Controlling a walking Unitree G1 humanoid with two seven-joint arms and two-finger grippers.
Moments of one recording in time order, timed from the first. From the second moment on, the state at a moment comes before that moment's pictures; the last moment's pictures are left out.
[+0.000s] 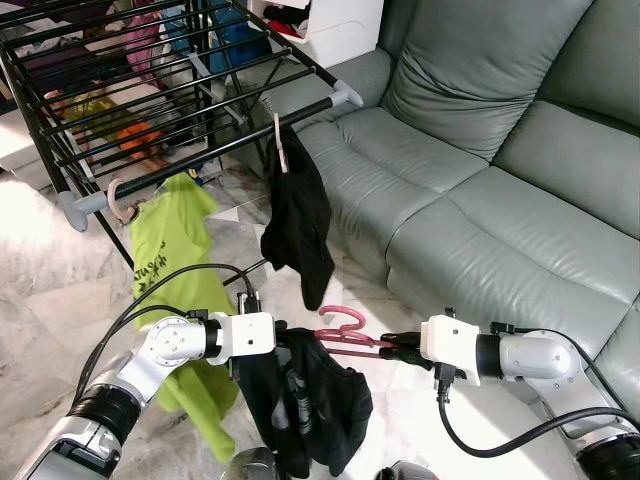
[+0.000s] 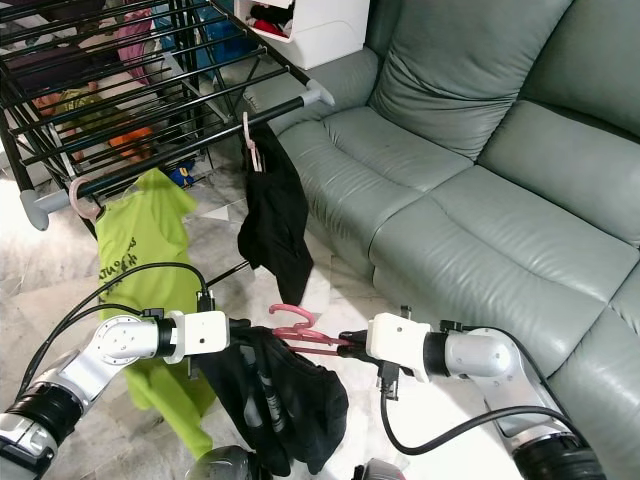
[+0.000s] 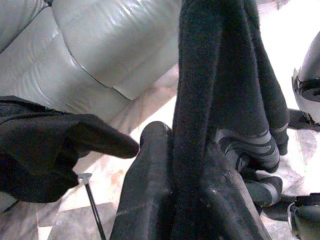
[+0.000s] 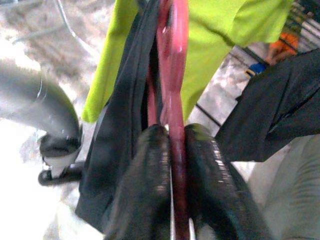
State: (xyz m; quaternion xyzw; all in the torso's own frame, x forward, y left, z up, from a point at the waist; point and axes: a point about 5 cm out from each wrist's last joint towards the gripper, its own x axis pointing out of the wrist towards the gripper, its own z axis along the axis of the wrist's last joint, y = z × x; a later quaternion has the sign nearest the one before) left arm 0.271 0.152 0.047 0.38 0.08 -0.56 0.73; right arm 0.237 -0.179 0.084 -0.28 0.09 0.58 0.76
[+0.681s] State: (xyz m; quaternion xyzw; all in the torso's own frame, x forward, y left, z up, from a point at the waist) left arm 0.277 0.158 0.039 0.35 0.11 -0.50 0.78; right arm 0.275 -0.224 0.138 -0.28 0.11 0.54 0.79
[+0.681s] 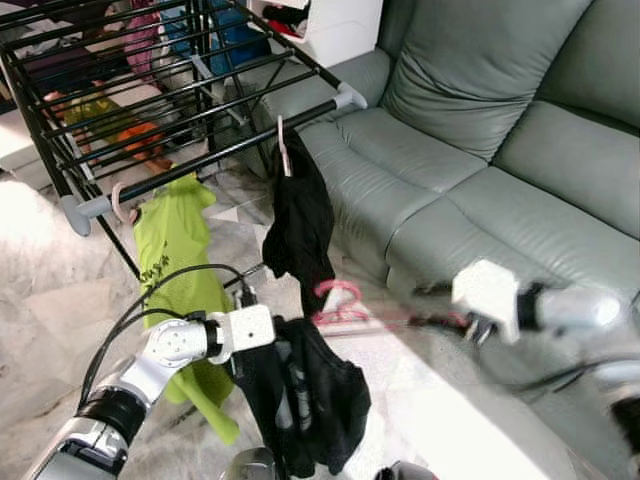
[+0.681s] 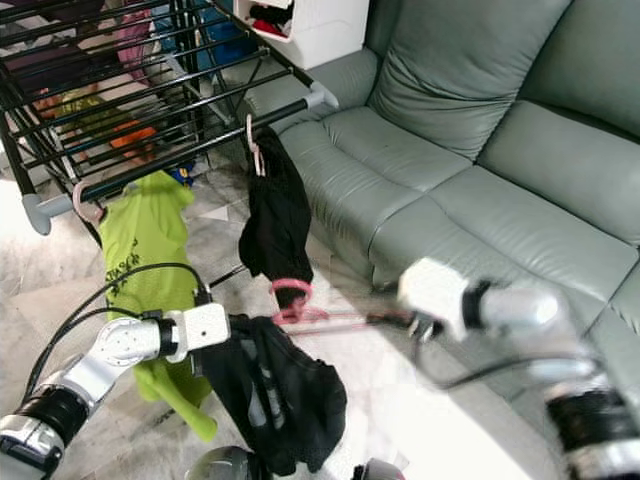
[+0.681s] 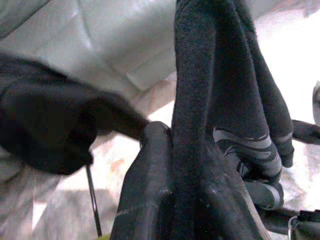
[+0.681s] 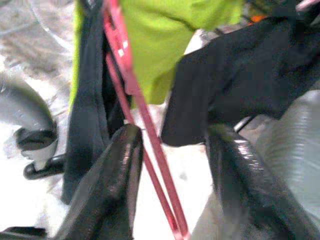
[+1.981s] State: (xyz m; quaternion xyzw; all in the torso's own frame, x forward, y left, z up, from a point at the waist) left arm 0.288 0.158 0.114 0.11 0.07 -0.50 0.85; right arm 0.227 -0.188 0.073 0.05 0.17 0.47 0.87
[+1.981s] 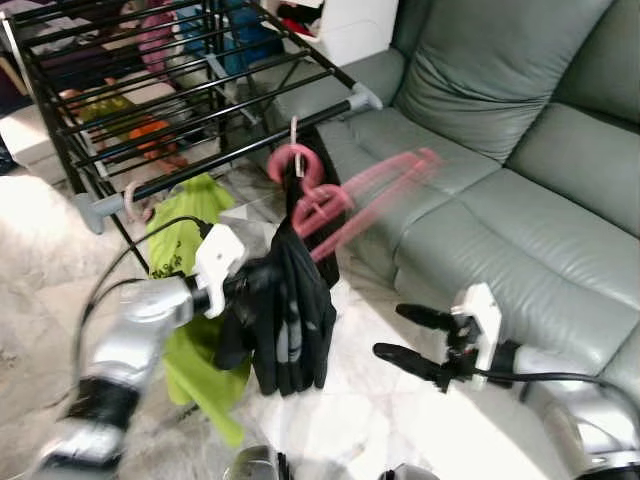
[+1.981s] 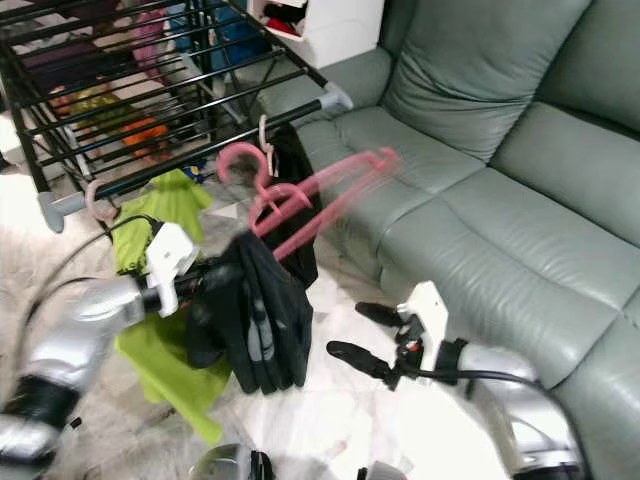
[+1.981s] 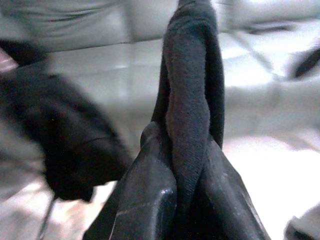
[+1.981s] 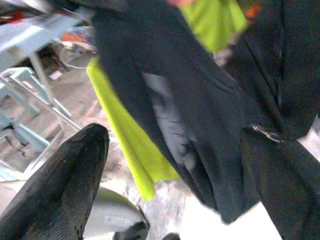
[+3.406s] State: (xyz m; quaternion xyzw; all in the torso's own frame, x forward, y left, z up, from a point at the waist) left arm 0.245 0.102 0.171 0.08 -0.01 -0.68 0.73; right arm 0.250 -0.172 0.076 0.07 0.12 0.46 0.88
